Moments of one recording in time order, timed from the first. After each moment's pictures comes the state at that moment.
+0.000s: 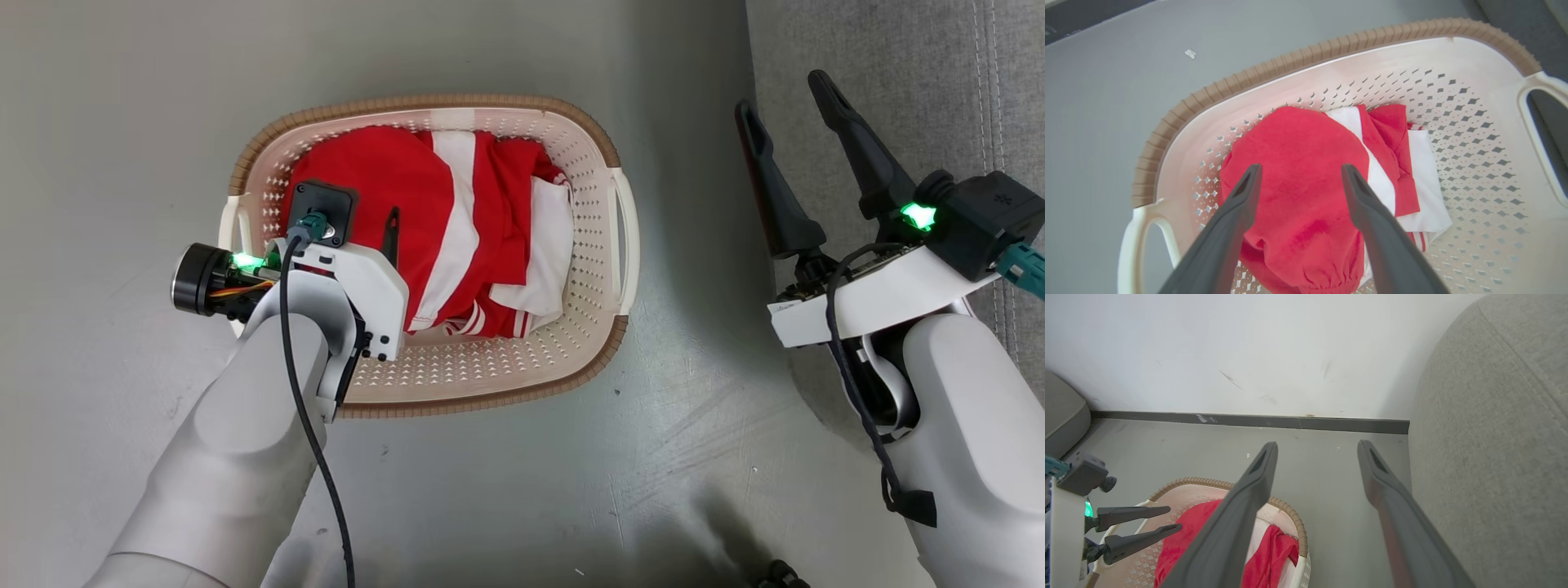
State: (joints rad) left arm -0.83 0.03 -0.47 0.75 -0.32 0.12 0.05; right arm -0.52 -0.13 0.19 0.06 0.20 0.13 -0.26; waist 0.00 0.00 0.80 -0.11
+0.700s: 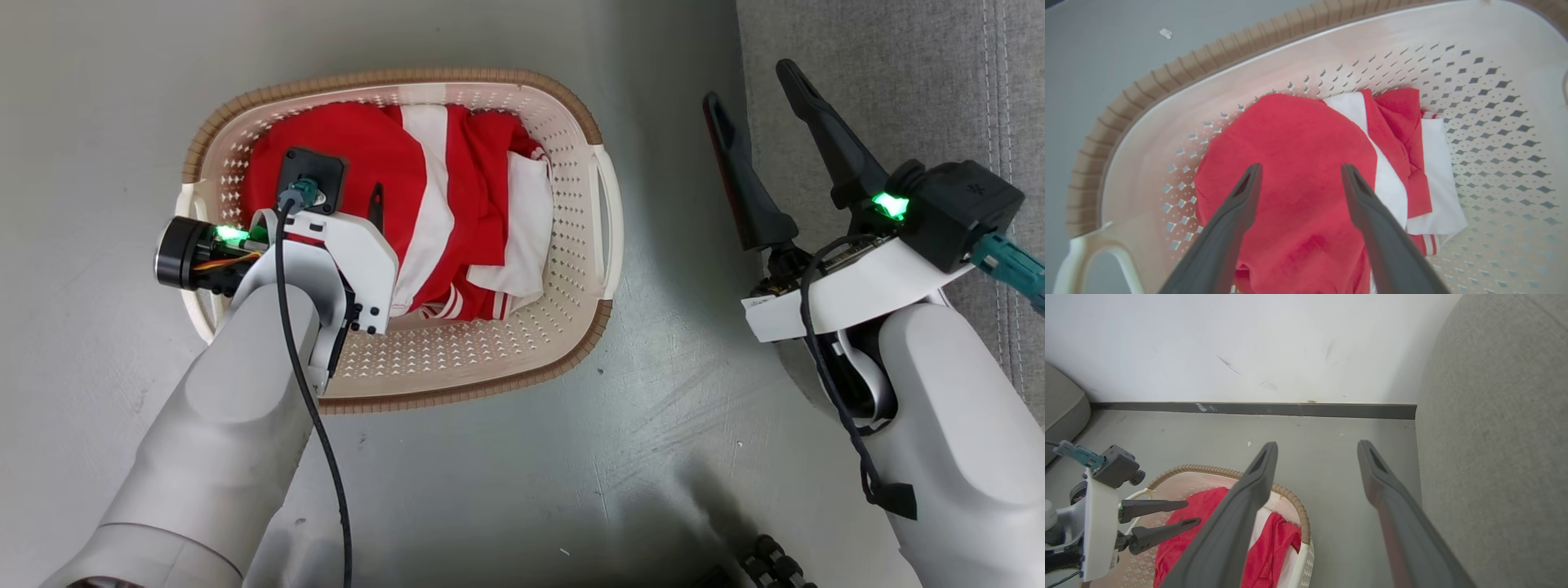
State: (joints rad) left arm -0.90 0.03 -0.48 0.81 -0.31 0.14 0.09; right arm -0.55 -0.10 0.22 0.06 0.20 0.13 -0.26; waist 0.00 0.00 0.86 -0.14
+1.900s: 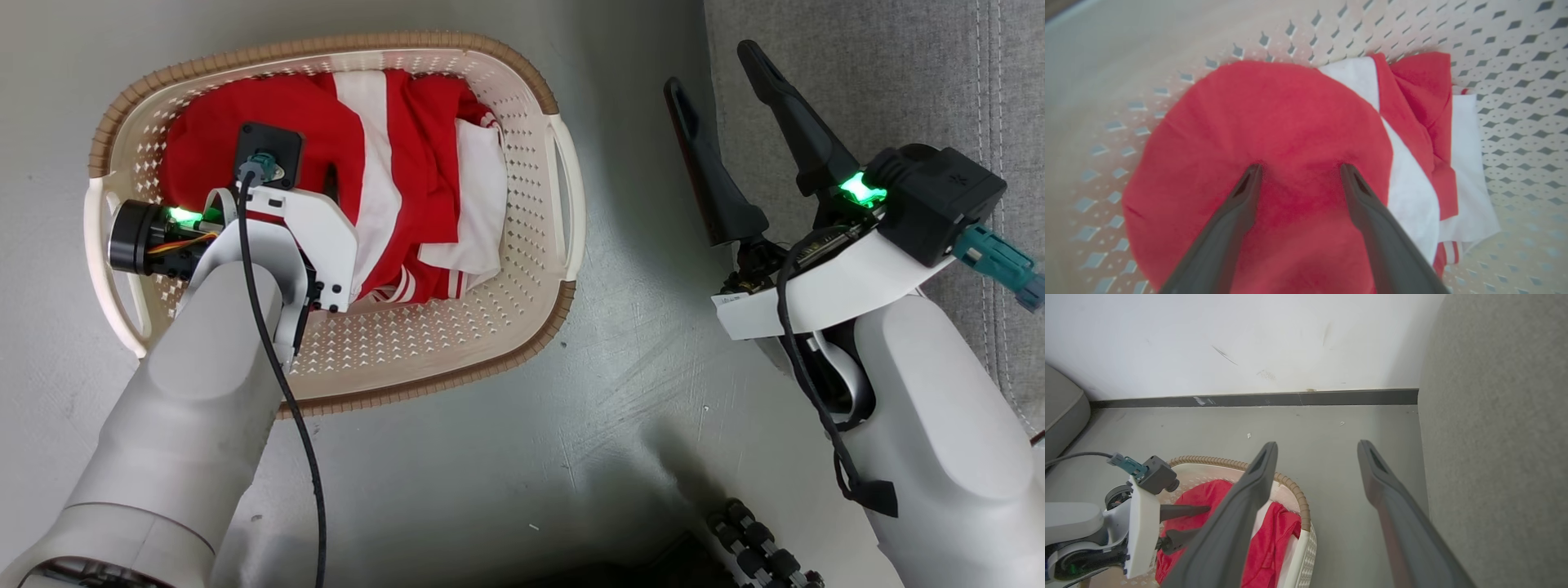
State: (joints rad) left arm -0.96 0.06 -0.47 0.88 -0.30 0.16 0.10; right arm -0.58 -0.07 0.26 0.03 0.23 0.13 -0.26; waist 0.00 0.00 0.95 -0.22
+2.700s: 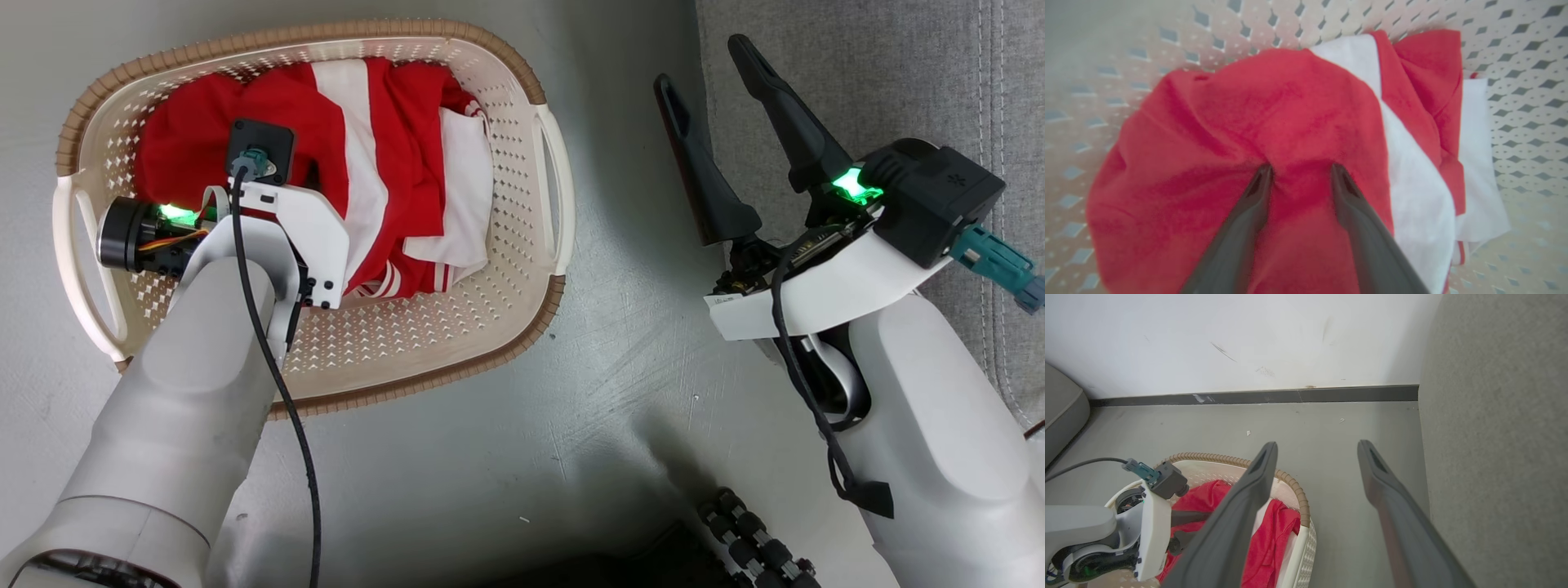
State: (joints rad) left arm -0.98 0.07 -0.48 0.91 -0.30 0.15 0.10; right arm -0.59 -0.07 0.27 0.01 0.24 0.13 -0.26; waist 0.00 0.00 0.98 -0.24
